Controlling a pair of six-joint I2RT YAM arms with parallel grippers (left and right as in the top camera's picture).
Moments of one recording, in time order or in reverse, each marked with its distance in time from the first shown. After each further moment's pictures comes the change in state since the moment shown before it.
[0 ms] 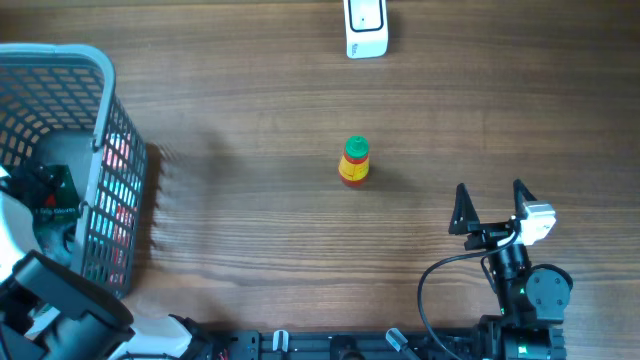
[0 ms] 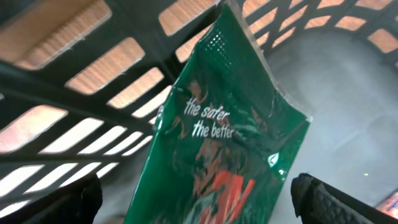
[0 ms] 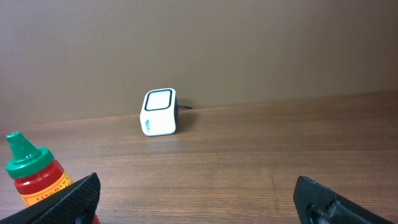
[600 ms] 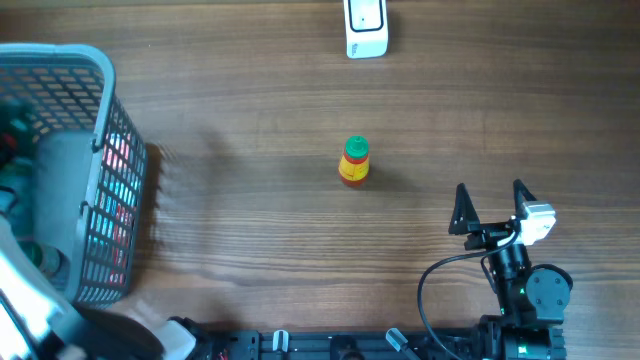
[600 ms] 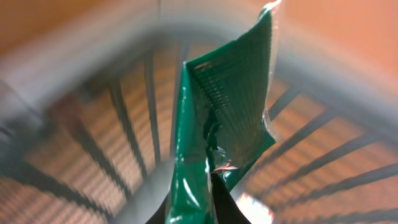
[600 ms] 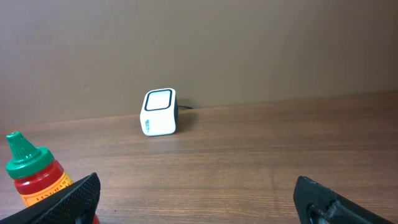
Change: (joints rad) left arm 0.034 -0.199 0.188 0.010 0.476 0.060; right arm 0.000 0.000 0.000 0.000 0.000 0.000
